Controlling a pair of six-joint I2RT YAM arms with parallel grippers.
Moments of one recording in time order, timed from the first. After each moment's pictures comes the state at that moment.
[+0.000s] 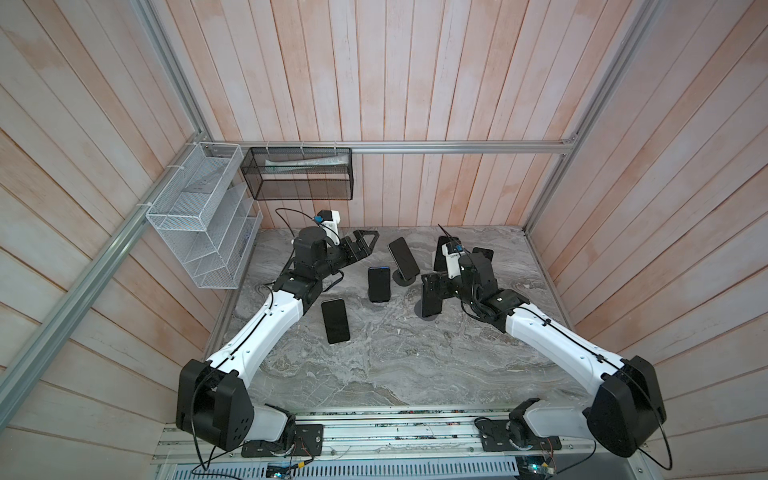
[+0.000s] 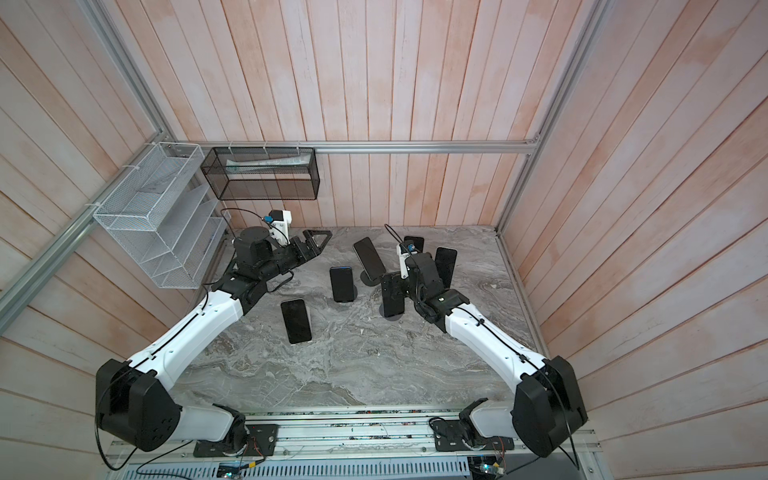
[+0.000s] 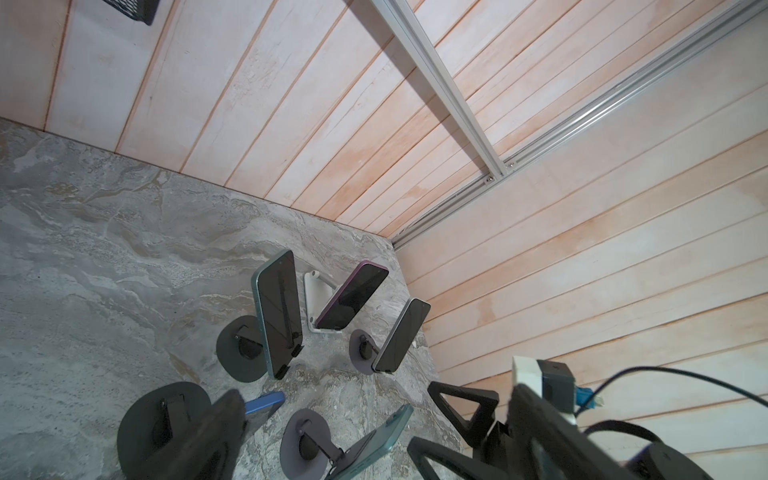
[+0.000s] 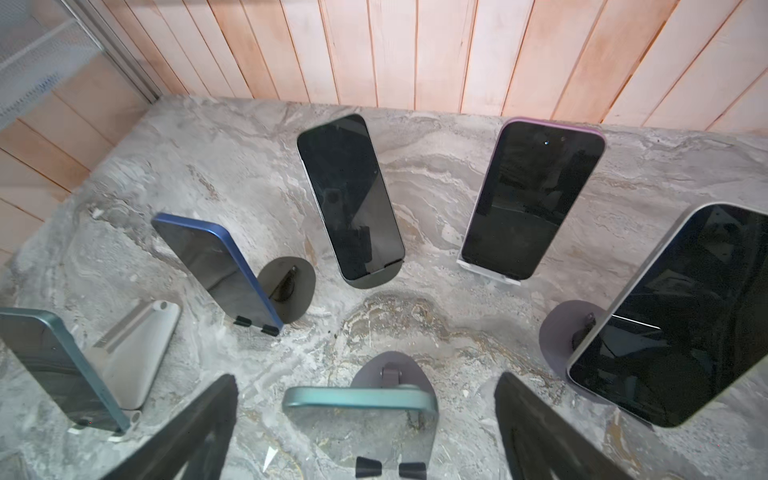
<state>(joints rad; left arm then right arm) -0.35 1.41 1.17 0.03 0.38 -0.75 0.55 1.34 0.99 -0.22 0.08 0.23</state>
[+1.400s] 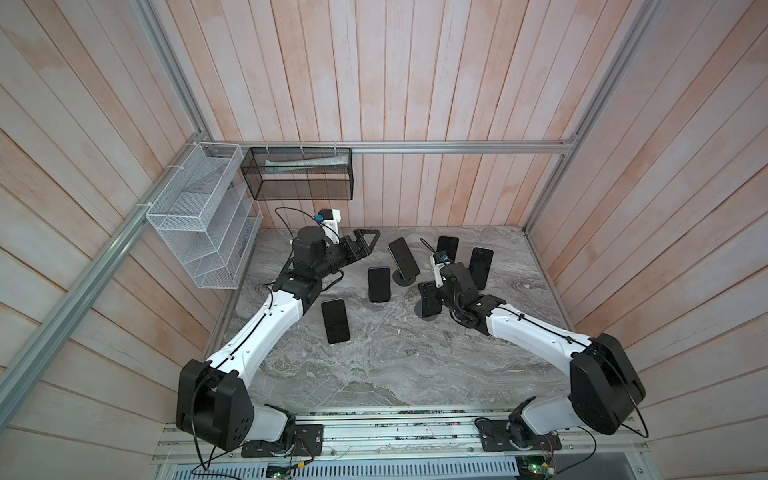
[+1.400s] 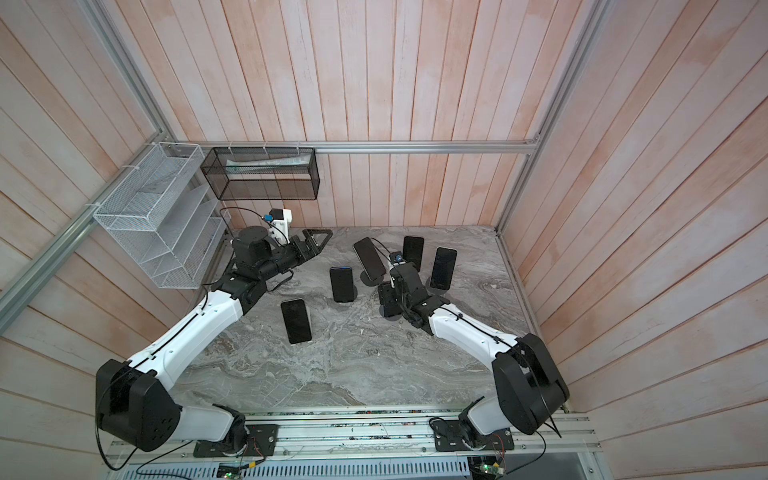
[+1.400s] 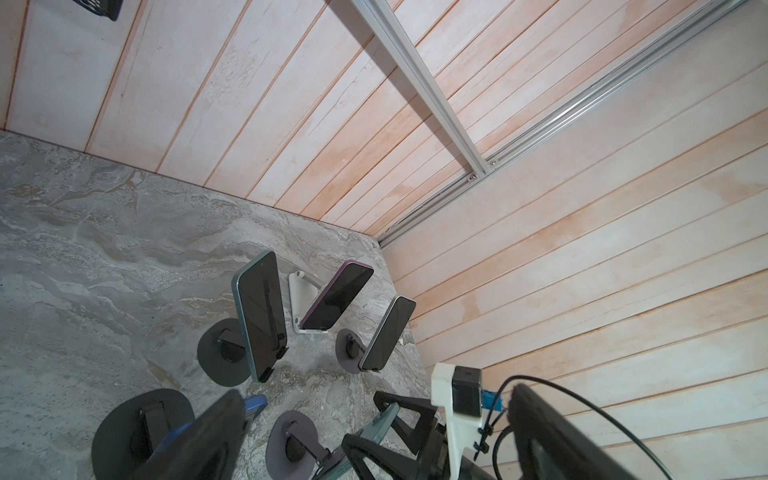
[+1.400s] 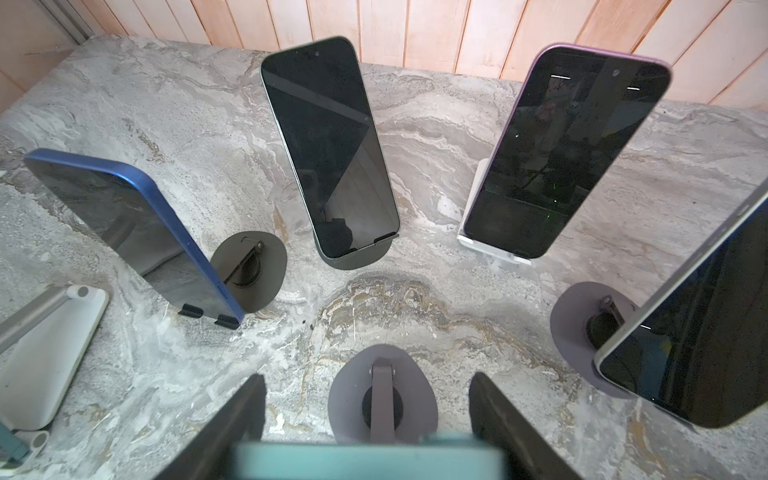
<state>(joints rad) -0.35 1.41 1.17 0.05 0.41 -0.77 0.62 1.46 0.92 -0.08 0.21 0.23</state>
